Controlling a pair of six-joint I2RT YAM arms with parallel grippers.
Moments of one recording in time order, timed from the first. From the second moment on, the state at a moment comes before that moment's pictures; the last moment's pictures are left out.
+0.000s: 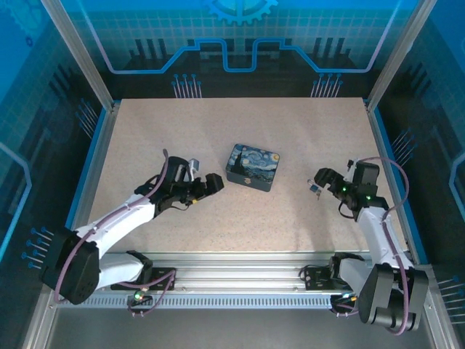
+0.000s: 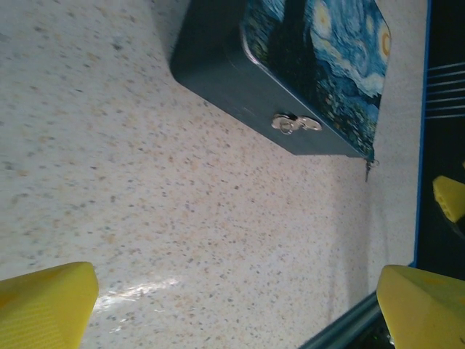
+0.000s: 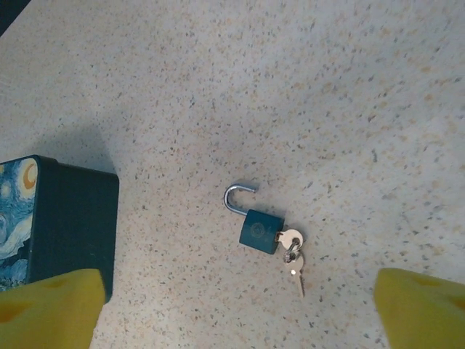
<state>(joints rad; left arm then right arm) -0.42 1.20 0.68 -0.26 0.35 -0.83 -0.20 0.99 0.58 -0.39 -0.27 0.44</state>
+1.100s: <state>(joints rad) -0.10 1.44 0.44 0.47 -0.36 -0.15 0.16 1.33 0.49 0.22 0.43 -0.01</state>
